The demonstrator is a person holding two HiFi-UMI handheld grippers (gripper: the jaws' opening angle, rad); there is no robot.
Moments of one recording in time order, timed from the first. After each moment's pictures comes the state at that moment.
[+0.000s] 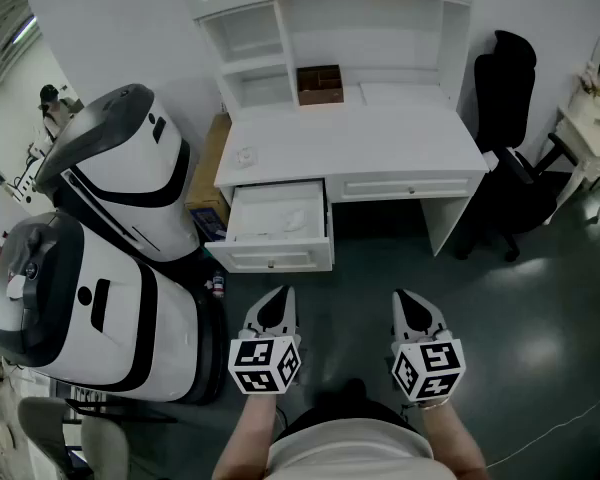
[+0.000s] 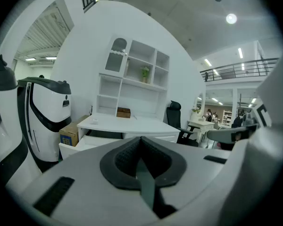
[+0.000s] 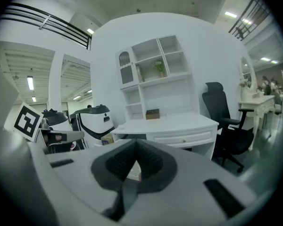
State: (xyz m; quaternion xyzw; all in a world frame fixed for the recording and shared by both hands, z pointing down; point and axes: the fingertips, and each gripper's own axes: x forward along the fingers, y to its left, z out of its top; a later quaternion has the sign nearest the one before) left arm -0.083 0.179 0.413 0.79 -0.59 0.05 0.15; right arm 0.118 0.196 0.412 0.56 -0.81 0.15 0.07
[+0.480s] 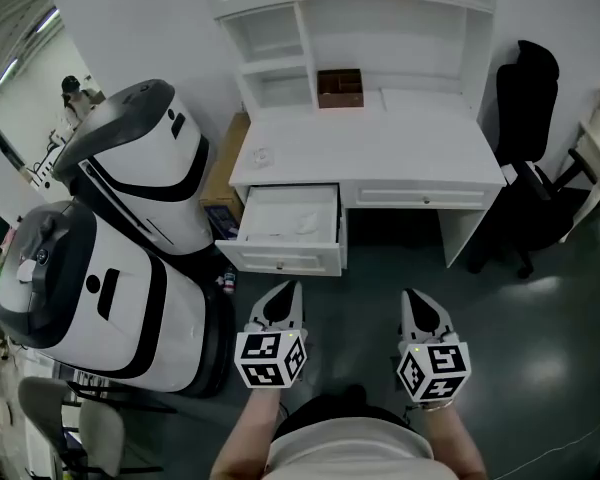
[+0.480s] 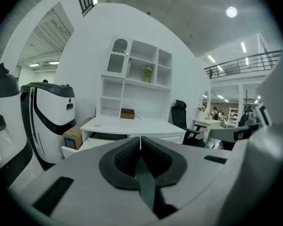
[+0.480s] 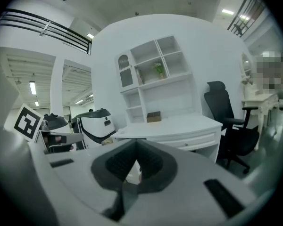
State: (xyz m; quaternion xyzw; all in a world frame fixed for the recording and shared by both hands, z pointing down) left arm -0.069 0.161 0.408 0.77 -0.61 0.06 0.14; right arm 0.138 0.172 0.407 0.55 -0.82 0.15 0.04
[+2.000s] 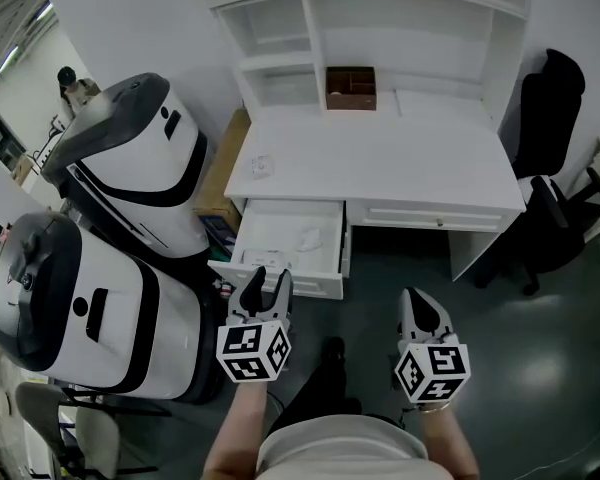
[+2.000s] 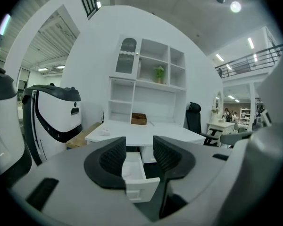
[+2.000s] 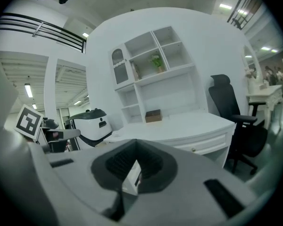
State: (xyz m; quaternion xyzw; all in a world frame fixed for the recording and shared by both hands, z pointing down) left arm -0.118 0.047 0.401 0.74 -0.66 0.05 0.12; right arm 0.124 0.056 0.418 0.54 -0.82 0.16 0.04
